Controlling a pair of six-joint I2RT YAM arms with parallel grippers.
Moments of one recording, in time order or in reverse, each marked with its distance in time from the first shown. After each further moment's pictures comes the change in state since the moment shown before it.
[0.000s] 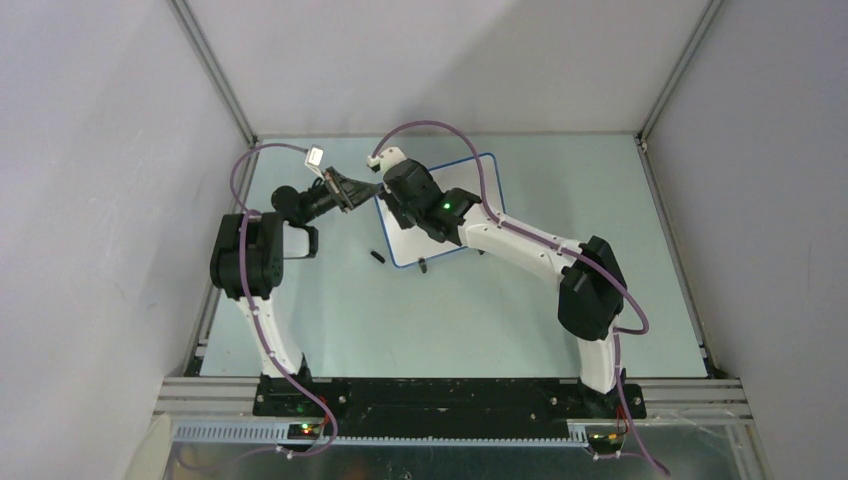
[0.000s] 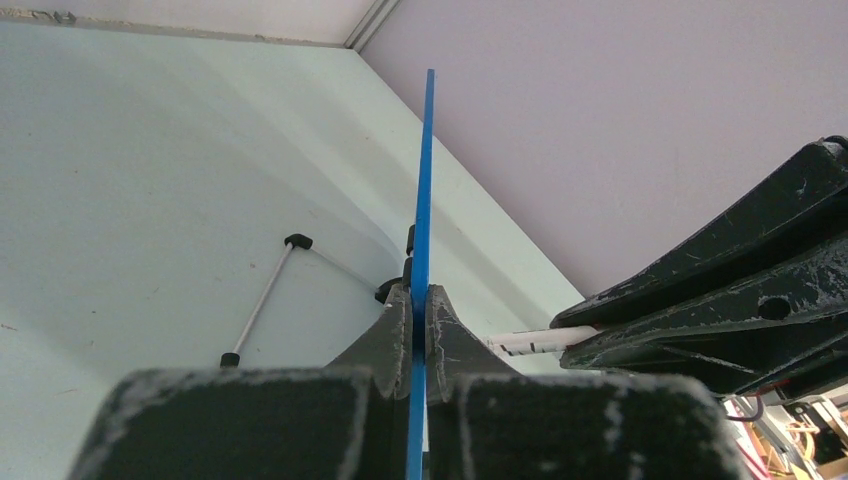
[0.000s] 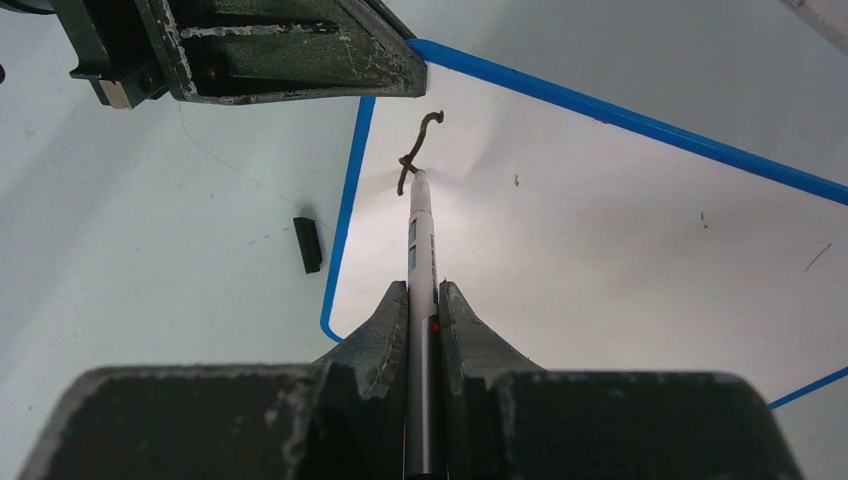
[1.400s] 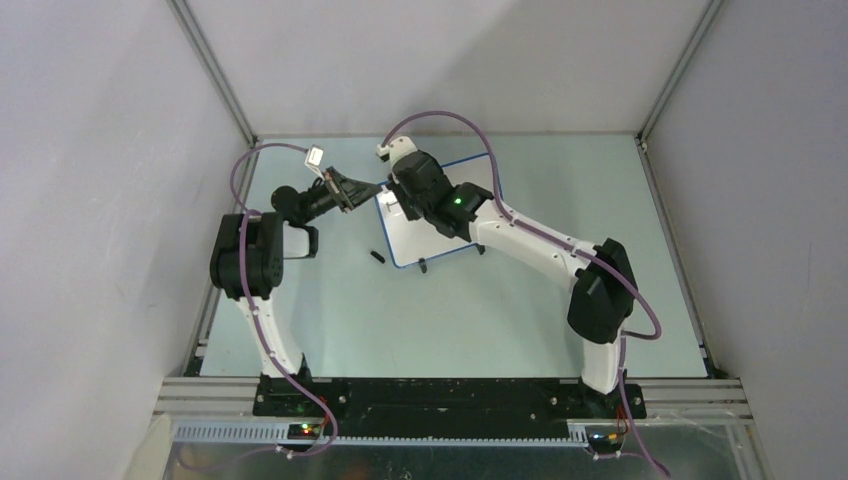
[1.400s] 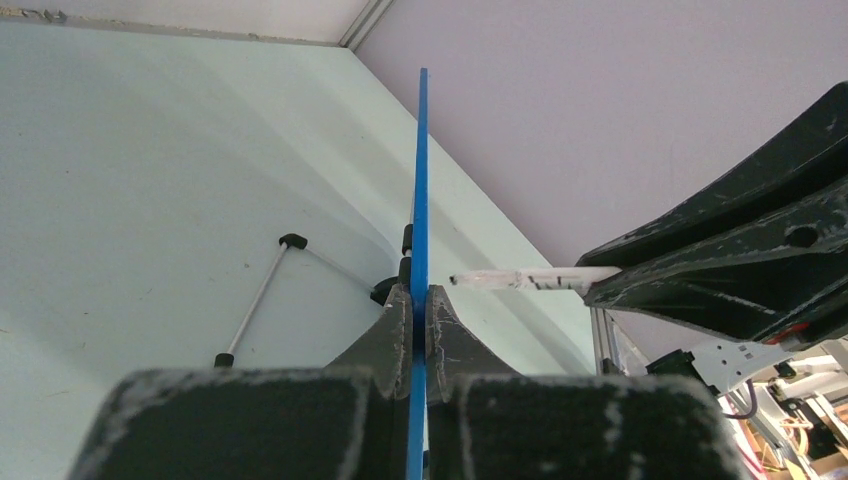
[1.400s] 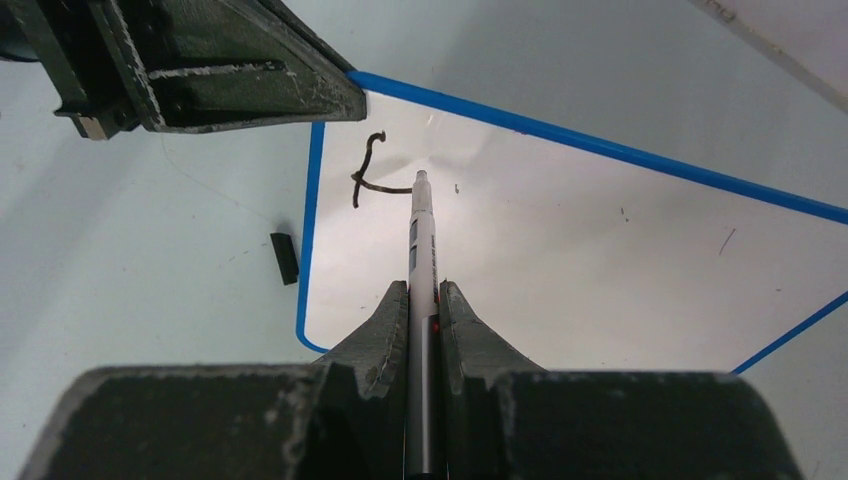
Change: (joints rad) left arm 0.000 0.000 0.000 0.006 0.004 -0.009; right arm -0.019 -0.047 -0.006 -0.011 0.034 -0.003
